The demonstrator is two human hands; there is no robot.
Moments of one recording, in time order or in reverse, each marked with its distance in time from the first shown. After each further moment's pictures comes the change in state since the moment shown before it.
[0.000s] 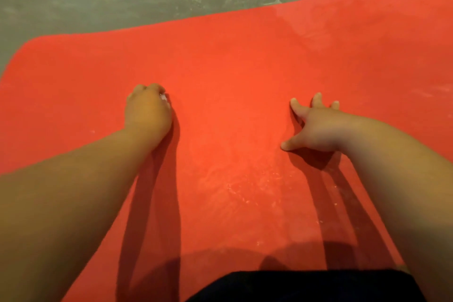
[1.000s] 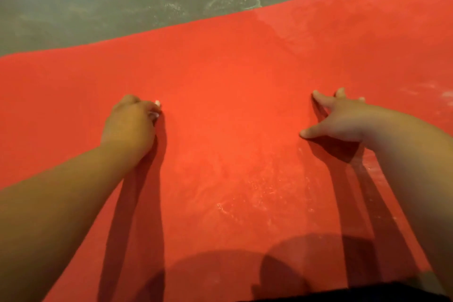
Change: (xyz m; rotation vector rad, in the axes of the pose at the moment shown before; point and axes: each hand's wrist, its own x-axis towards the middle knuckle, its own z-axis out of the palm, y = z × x) left_hand 0.000 0.010 -0.011 0.028 -0.020 0.283; right_hand 0.016 0.048 -0.016 0.192 0.096 0.170
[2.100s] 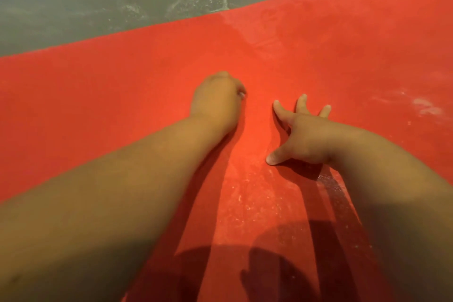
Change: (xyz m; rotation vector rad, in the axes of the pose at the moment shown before) left_hand 0.081 0.181 0.060 -0.140 -0.186 0.318; right_hand 0.018 0.005 0.004 0.016 -0.110 -0.098
